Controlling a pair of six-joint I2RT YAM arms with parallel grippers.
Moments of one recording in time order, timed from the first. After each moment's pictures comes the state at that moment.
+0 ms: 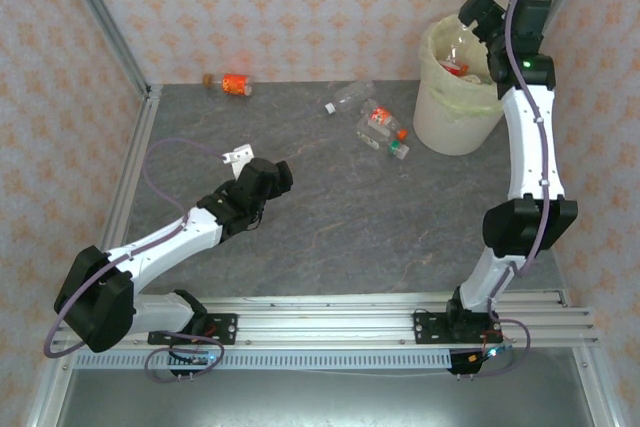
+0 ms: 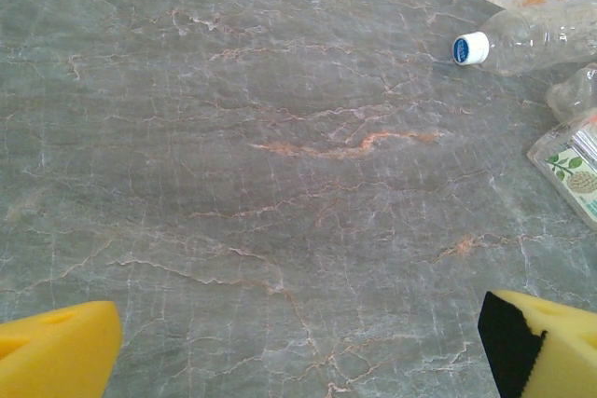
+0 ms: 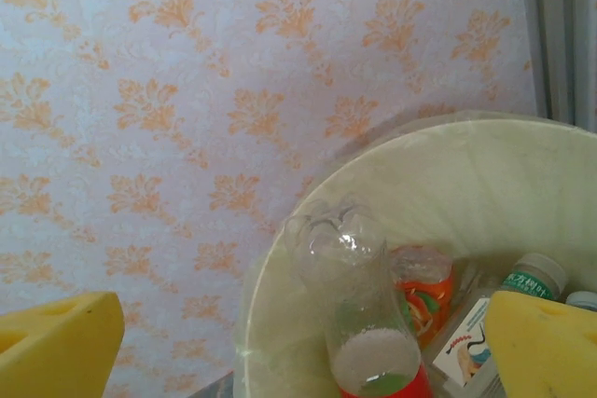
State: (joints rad) left arm -0.58 1.27 0.78 -0.23 -0.49 -0.80; right arm -0.06 1.79 2.10 -0.58 0.04 0.52
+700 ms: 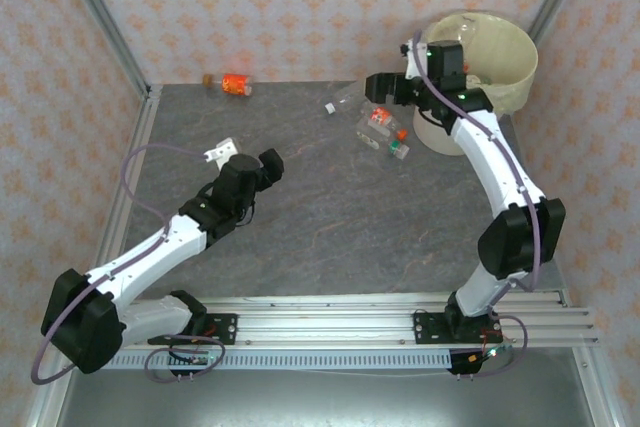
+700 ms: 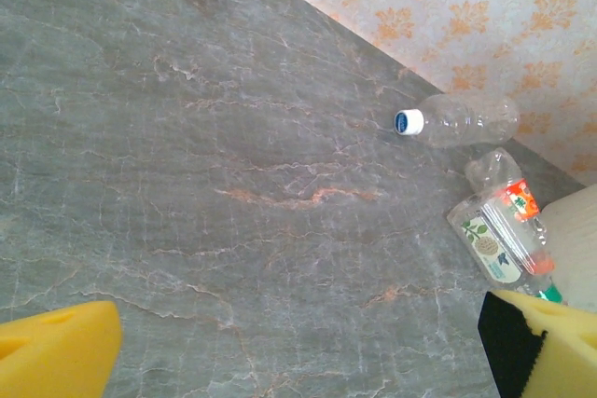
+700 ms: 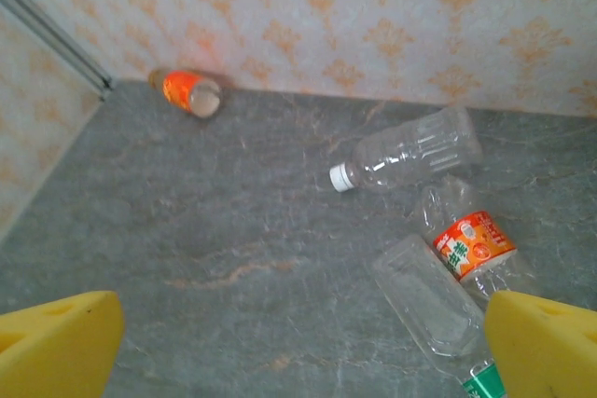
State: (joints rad) left arm -0.52 1.14 0.75 -0.17 -0.43 -0.87; right arm 0.23 1.68 1.69 -0.57 -0.33 0.14
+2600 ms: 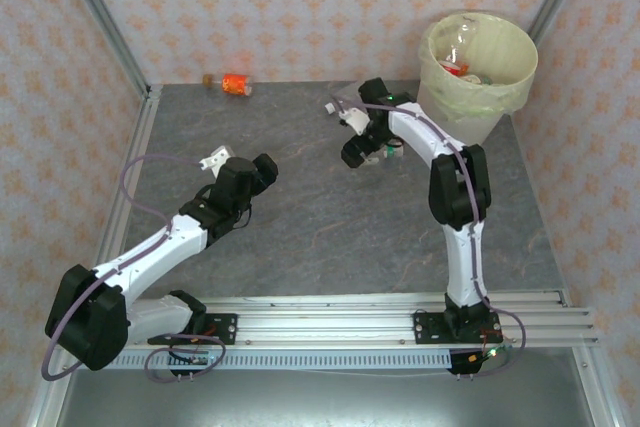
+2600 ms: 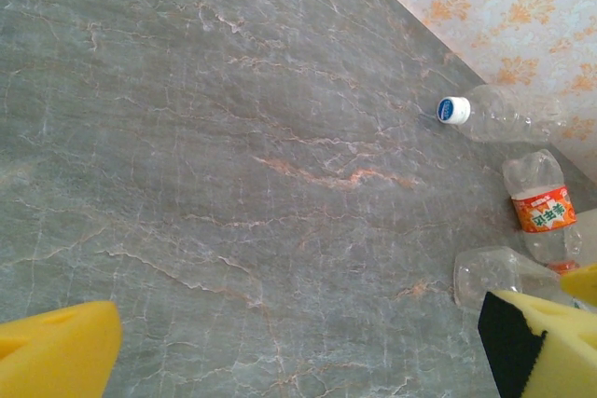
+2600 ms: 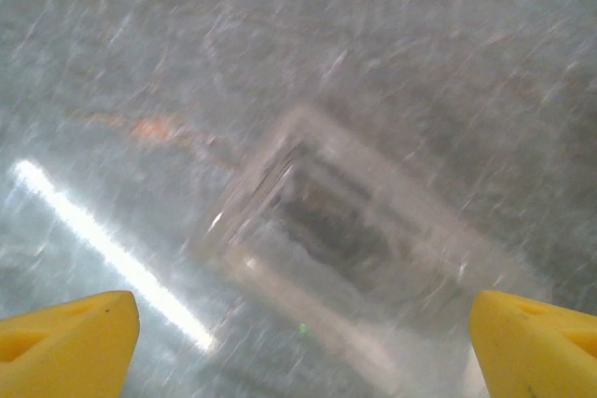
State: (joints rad) left arm -0.46 1.17 0.70 -0.16 -0.37 -0.97; right arm 0.37 2.15 1.86 -0.97 -0.17 -0.43
